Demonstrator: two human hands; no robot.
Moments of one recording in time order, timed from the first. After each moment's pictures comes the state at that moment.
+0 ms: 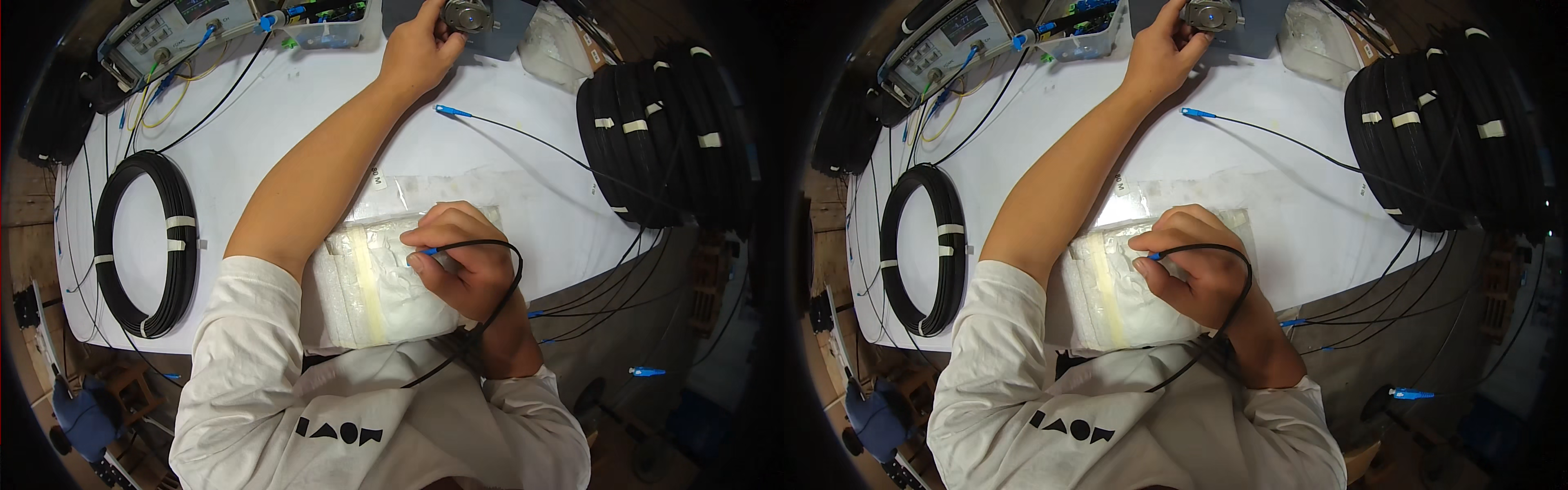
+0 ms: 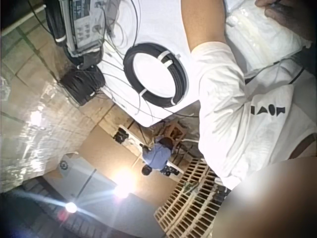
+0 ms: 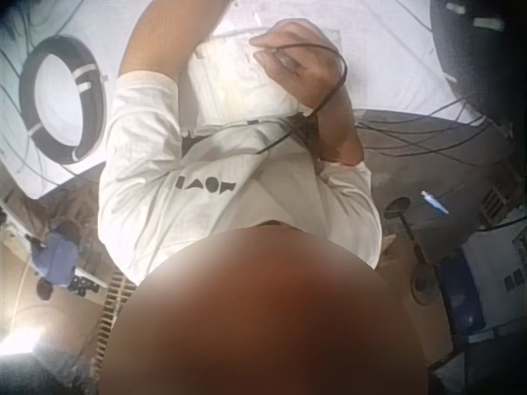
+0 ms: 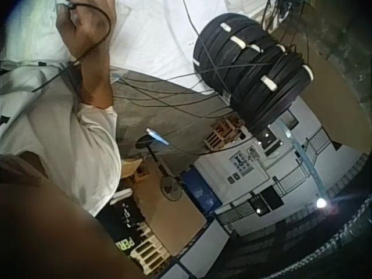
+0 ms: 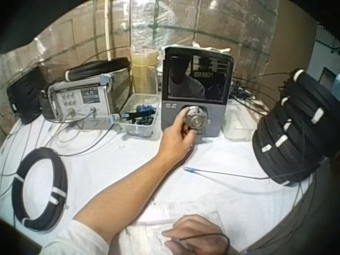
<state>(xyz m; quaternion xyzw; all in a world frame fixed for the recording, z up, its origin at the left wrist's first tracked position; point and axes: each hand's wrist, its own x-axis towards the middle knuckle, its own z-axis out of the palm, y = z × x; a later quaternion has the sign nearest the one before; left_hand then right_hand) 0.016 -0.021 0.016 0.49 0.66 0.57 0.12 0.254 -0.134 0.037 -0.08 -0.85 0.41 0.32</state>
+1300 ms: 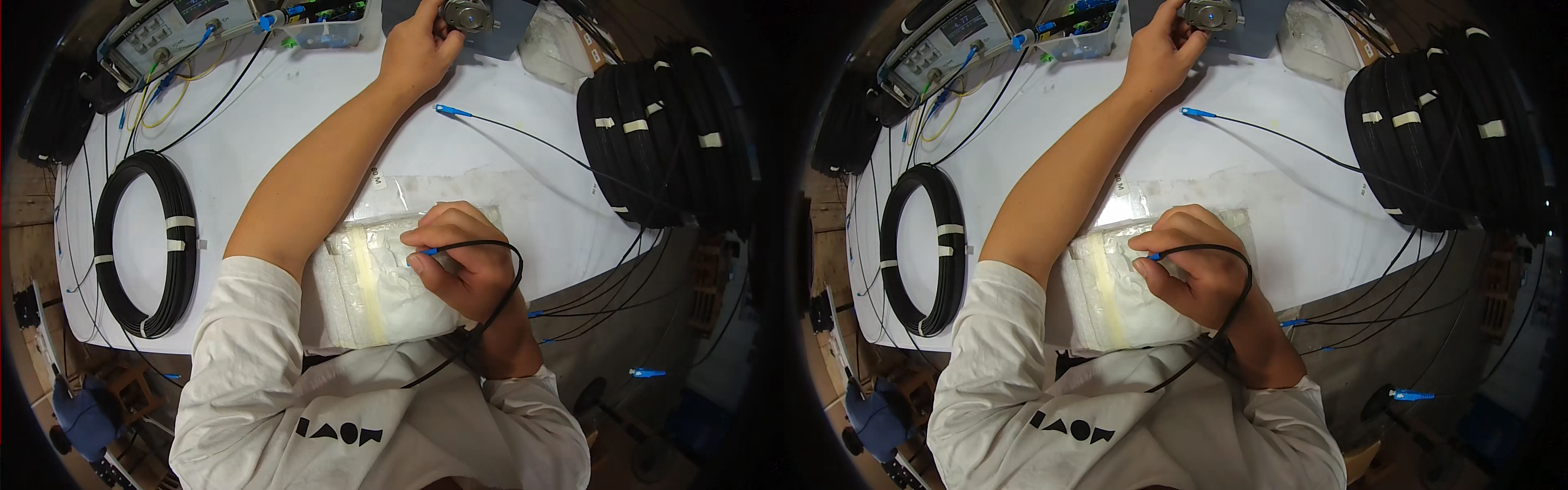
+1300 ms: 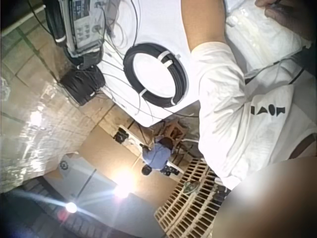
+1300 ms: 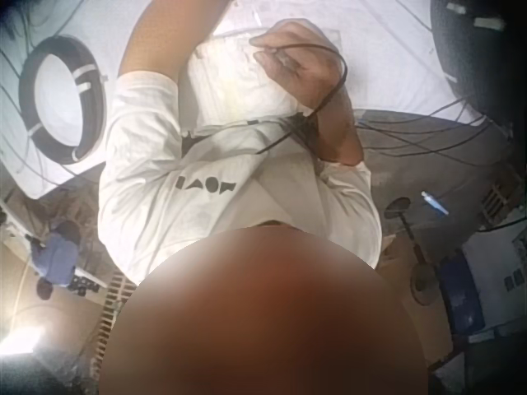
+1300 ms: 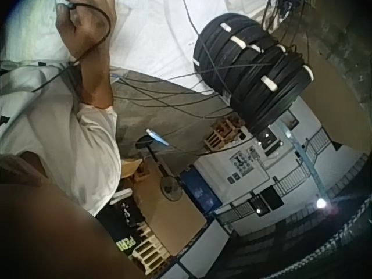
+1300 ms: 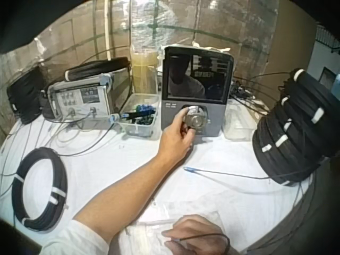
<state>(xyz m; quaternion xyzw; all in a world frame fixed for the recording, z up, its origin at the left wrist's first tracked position) 0.016 -0.020 0.016 0.49 0.66 0.57 0.09 0.254 -0.134 0.038 -0.08 -0.85 0.41 0.32</state>
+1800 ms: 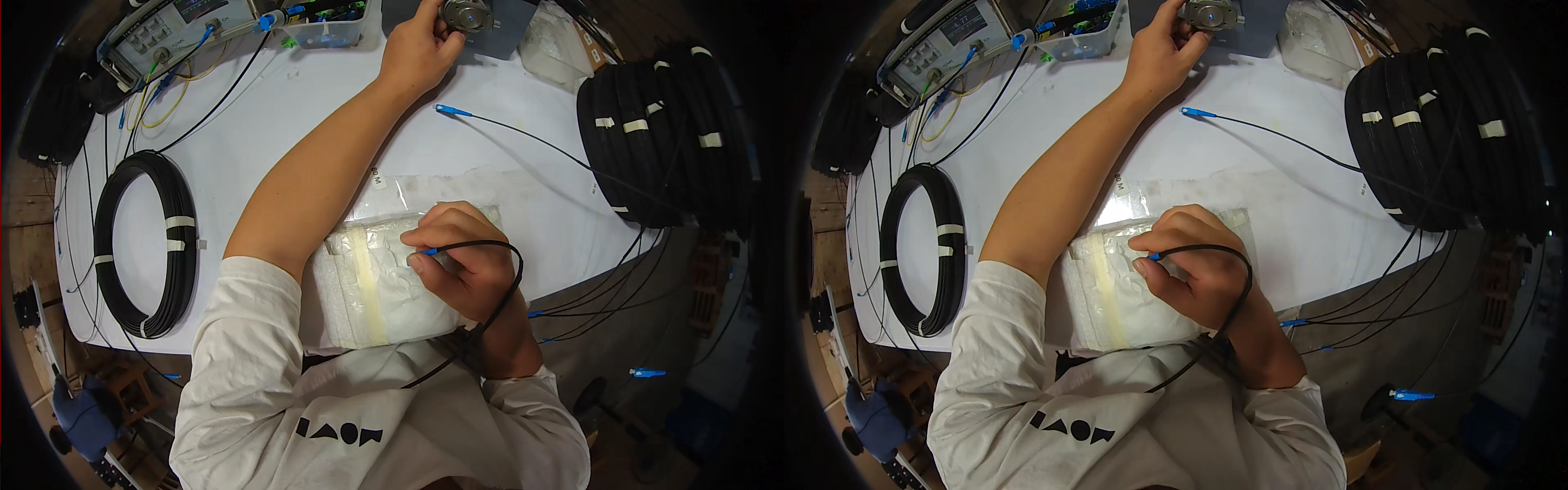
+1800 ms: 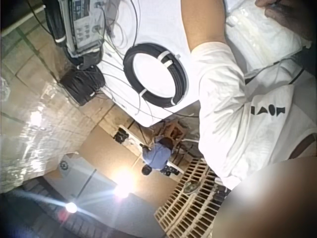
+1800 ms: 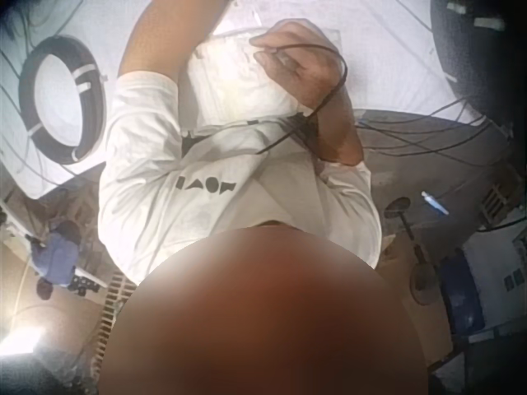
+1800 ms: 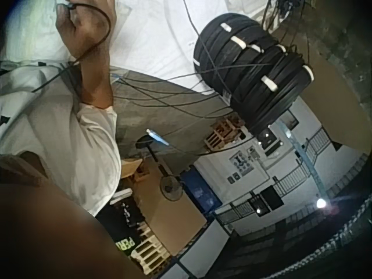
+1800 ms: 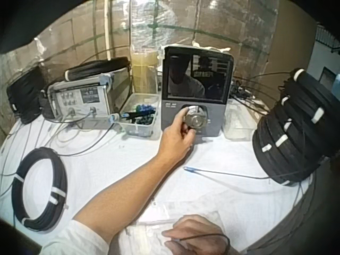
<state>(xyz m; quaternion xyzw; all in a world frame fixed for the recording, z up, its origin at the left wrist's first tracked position) 0.016 -0.018 0.013 0.49 0.65 0.57 0.10 0.254 -0.134 0.039 -0.08 -0.85 0.41 0.32</state>
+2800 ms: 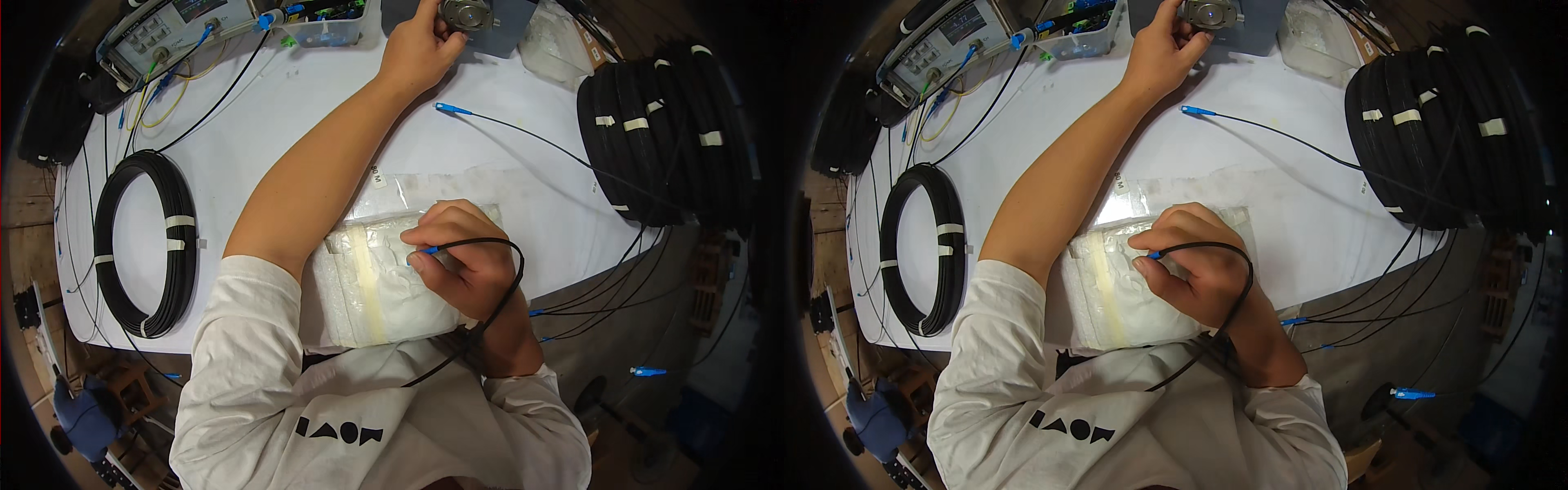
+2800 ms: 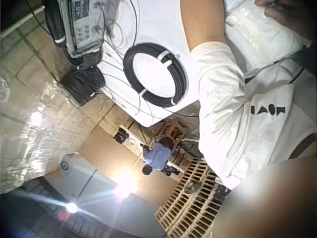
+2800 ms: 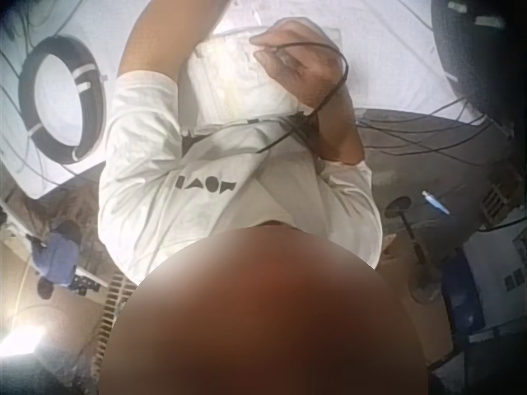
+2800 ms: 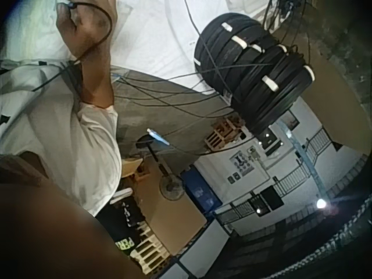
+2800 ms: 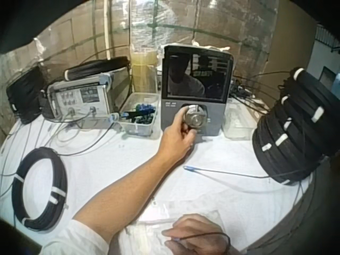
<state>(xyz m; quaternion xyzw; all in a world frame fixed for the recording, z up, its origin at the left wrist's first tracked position) 0.017 -0.021 0.018 0.49 0.67 0.55 0.14 0.254 -0.133 0.037 -0.08 -0.85 0.41 0.32</state>
